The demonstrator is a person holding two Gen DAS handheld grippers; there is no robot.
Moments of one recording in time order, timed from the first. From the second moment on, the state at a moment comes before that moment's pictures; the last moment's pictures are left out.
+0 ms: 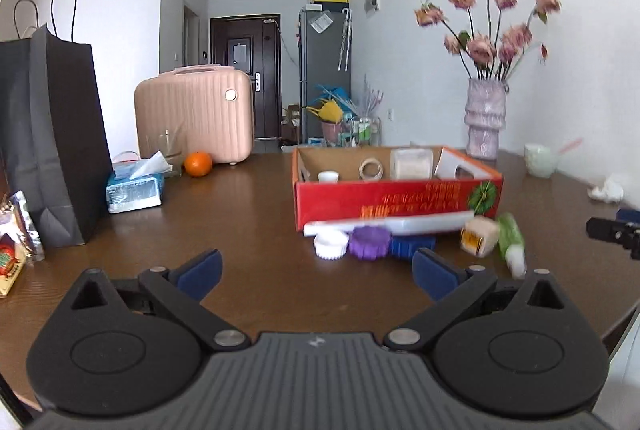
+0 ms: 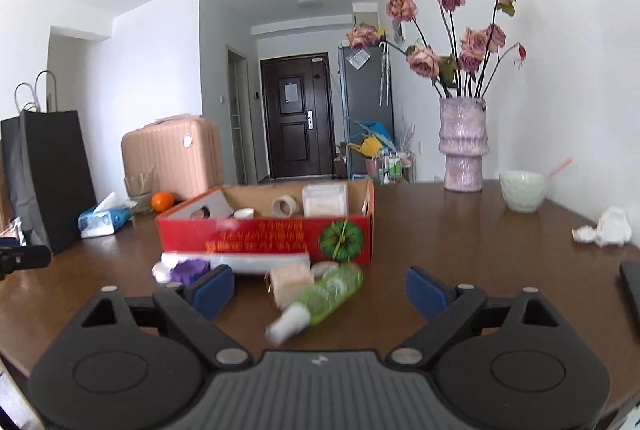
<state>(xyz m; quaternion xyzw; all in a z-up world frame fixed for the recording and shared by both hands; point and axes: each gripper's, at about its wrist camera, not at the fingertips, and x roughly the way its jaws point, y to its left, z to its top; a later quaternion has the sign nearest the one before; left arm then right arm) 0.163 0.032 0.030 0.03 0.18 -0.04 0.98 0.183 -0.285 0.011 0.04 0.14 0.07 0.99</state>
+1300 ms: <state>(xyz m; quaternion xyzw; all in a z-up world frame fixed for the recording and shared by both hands) 0.354 0.048 -0.024 0.04 0.33 -0.11 0.94 0.316 -0.180 -0.010 0.02 0.26 0.19 0.95</state>
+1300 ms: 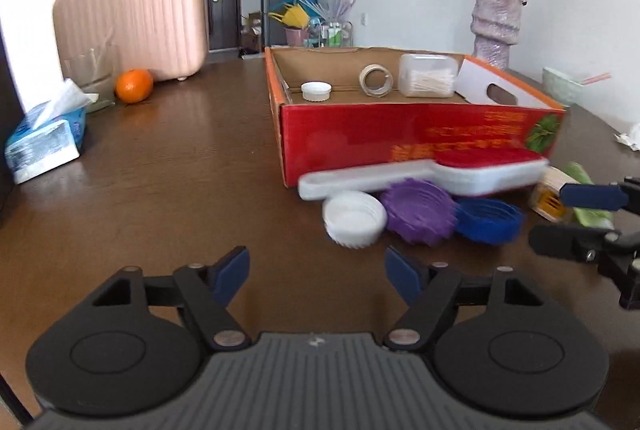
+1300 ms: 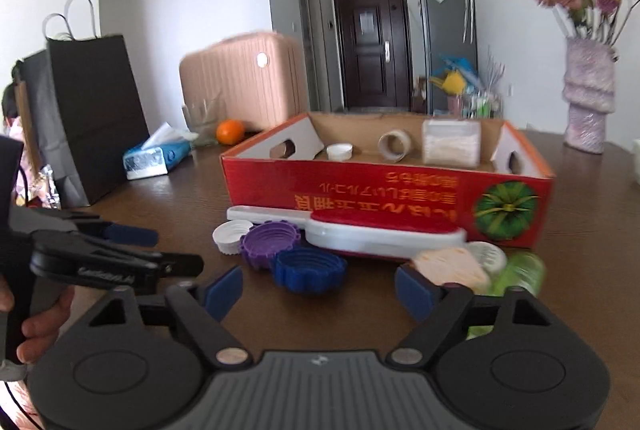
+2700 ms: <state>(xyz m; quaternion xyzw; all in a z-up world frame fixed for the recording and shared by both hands) 0.165 0.010 0.035 0.02 0.20 -0.09 0.97 0.188 -0.221 0.007 0.02 0.21 0.16 0.96</state>
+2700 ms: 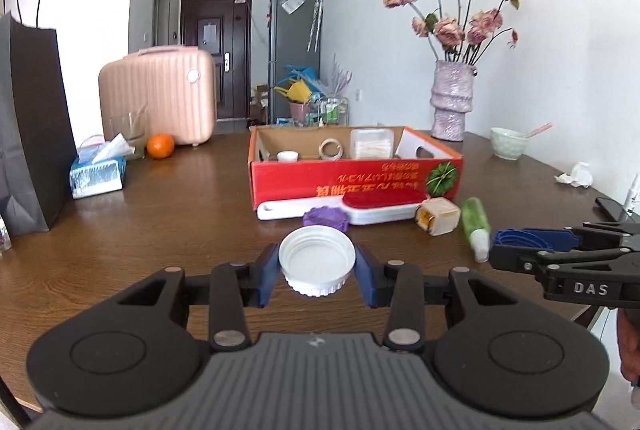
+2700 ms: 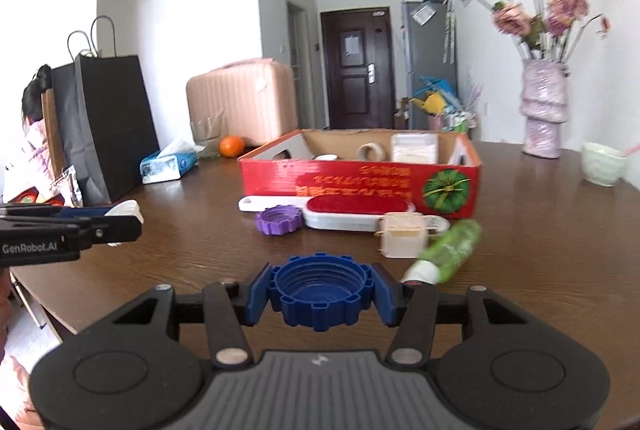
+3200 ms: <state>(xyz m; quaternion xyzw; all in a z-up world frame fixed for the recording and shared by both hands) 0.219 -0.003 0.057 0.02 0.17 -0.11 0.98 0.207 -0.250 0.017 0.04 0.16 0.12 0.98</state>
